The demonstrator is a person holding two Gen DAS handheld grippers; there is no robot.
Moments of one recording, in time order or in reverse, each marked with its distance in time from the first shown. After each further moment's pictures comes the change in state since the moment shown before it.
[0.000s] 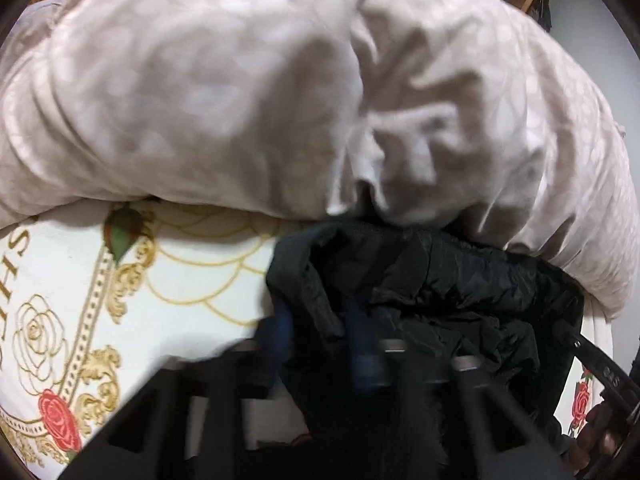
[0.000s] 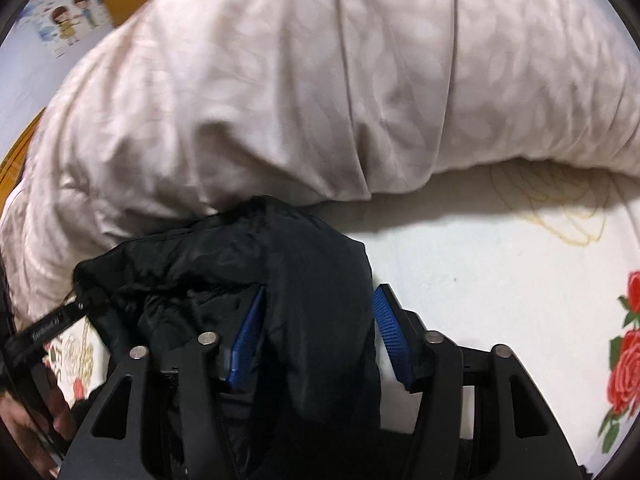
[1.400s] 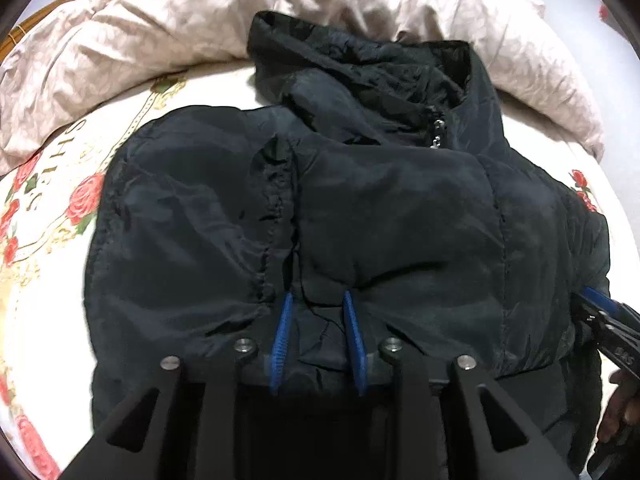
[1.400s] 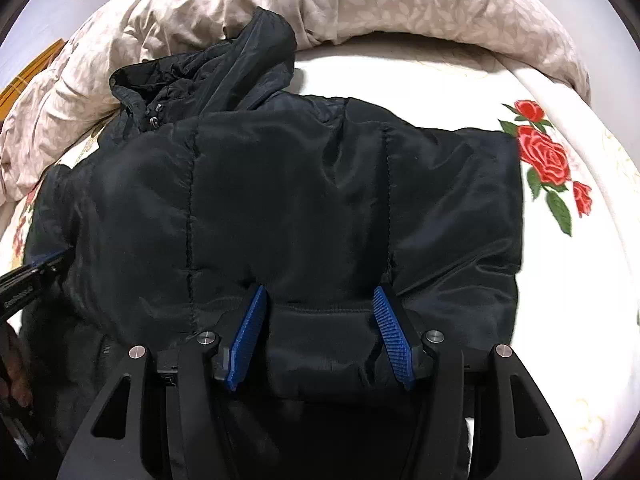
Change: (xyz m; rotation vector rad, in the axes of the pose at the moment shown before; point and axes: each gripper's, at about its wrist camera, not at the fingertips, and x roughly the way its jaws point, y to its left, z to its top) left arm -0.110 -0.017 -0.240 0.193 0.081 0.066; right arm -0.119 -0.067 -0.236 -0.123 0.048 -0.121
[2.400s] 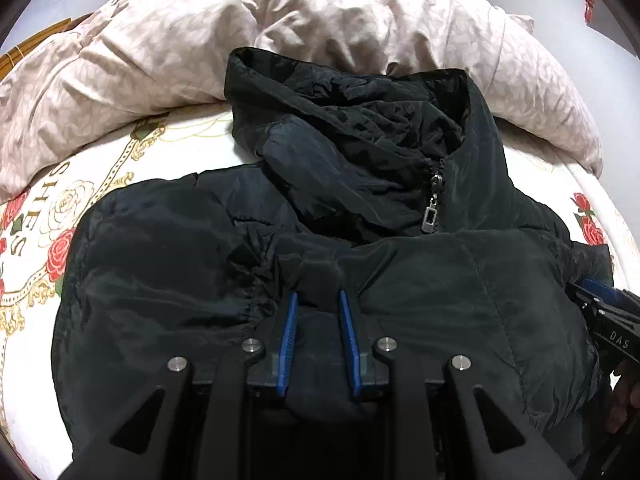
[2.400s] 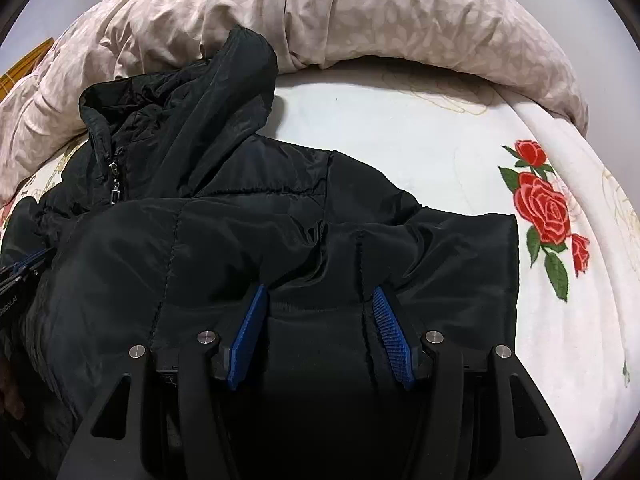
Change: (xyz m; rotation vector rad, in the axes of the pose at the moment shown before) left arm 0.026 -0.016 0.026 0.034 -0.162 -0.019; right arm 0.032 -0.004 0.042 -0.037 -0.083 -0.073
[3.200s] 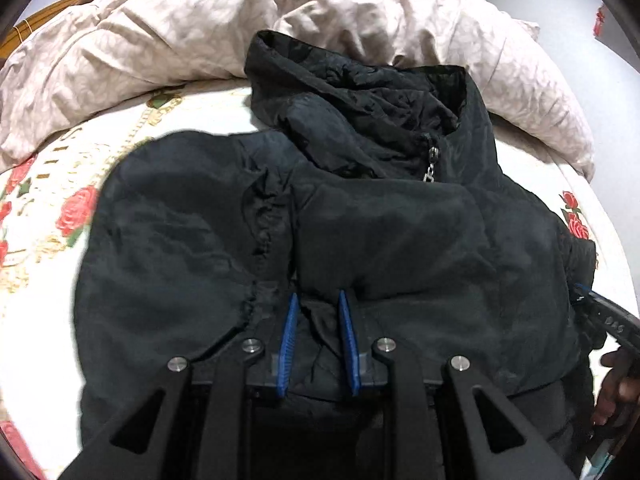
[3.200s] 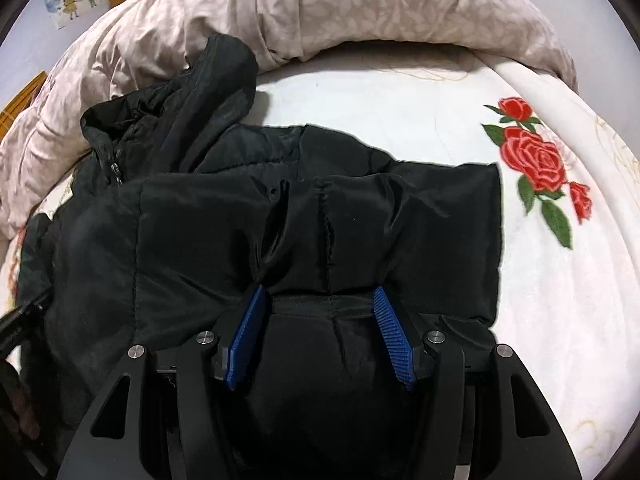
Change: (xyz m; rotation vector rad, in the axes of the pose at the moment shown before) left arm -0.037 0.017 -0.010 -0.055 0.063 -0.021; right arm -0.017 -0.028 -0.012 0.116 0.015 0.074
